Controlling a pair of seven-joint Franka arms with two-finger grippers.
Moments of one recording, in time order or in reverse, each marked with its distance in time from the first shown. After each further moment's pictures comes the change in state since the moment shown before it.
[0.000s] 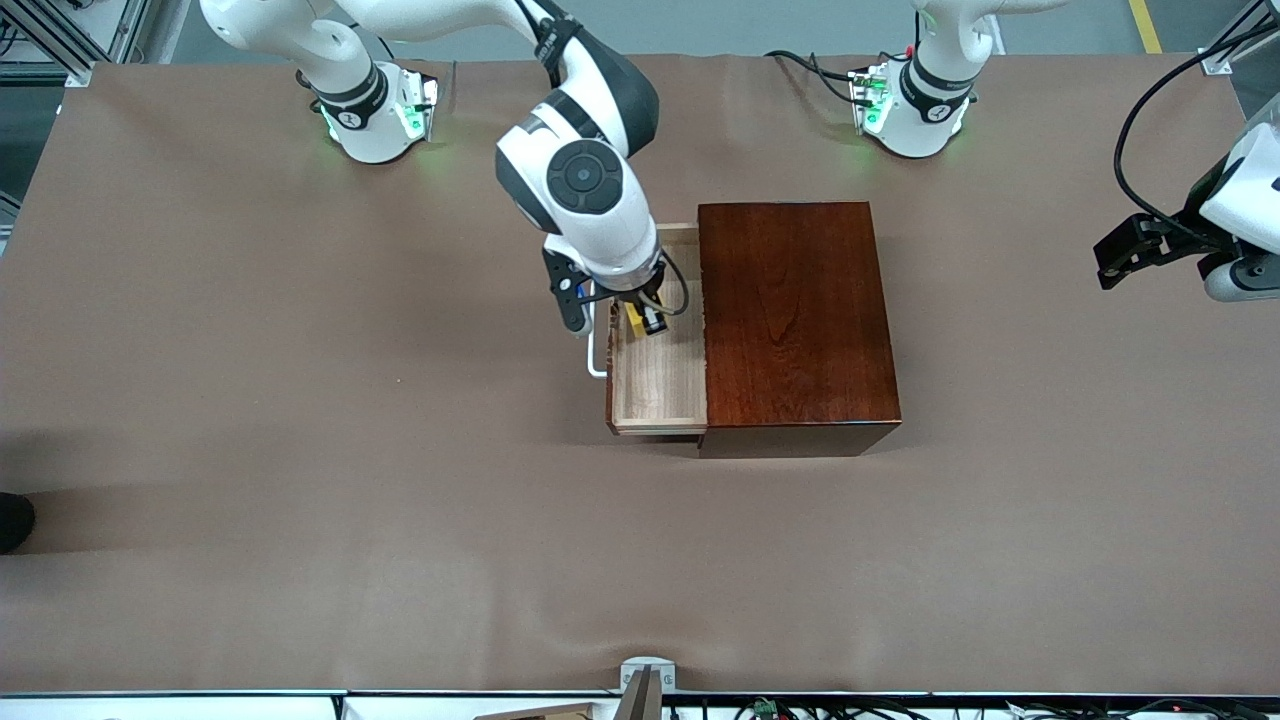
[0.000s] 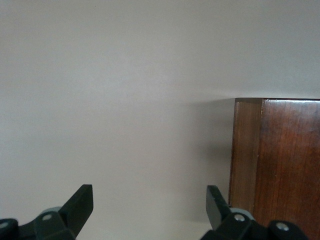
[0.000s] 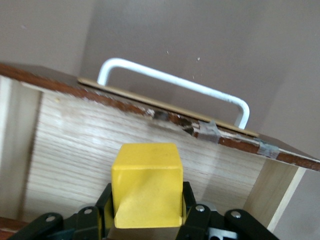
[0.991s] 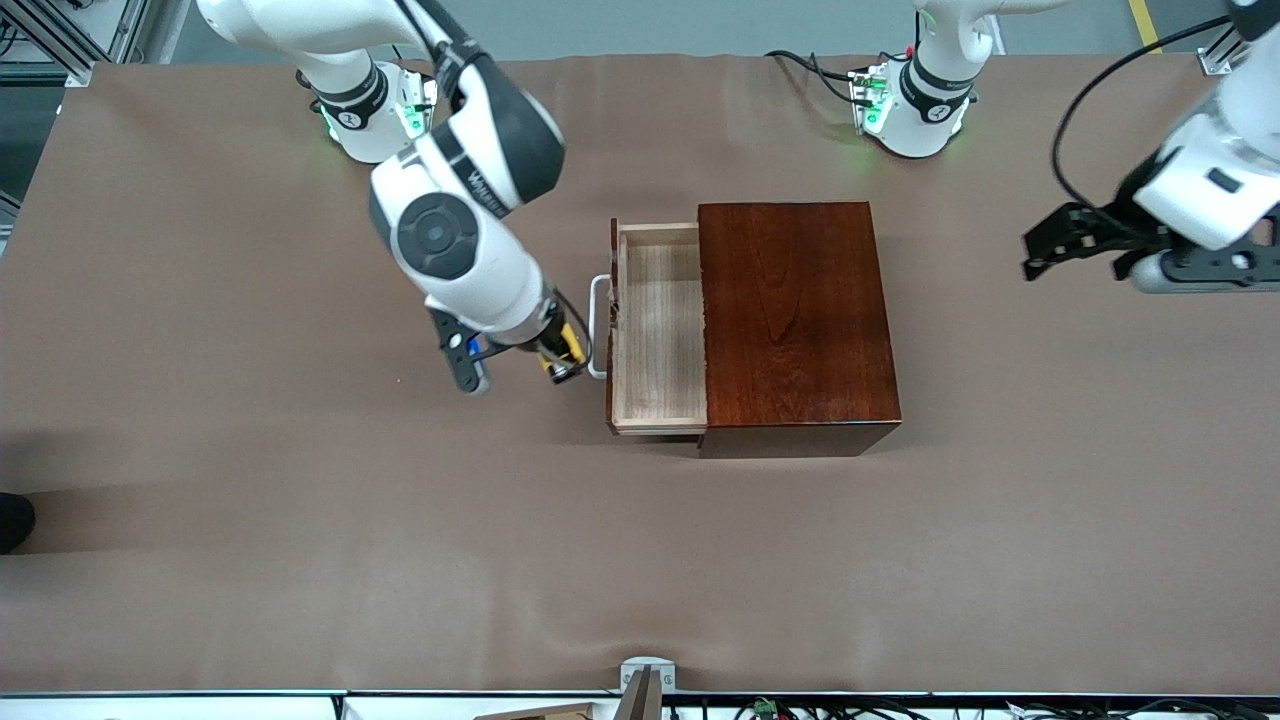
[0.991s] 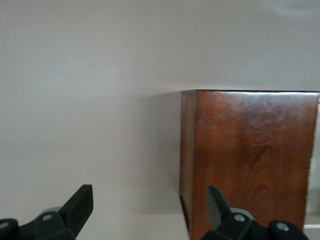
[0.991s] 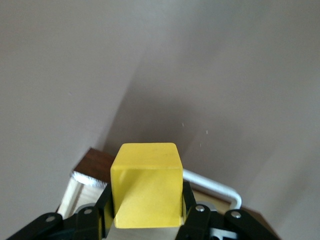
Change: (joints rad) left arm -0.015 0.014 -0.092 0.007 -0.153 0.007 -0.101; right arm -0.199 -0.043 -0.008 0.027 0.000 -0.131 -0.336
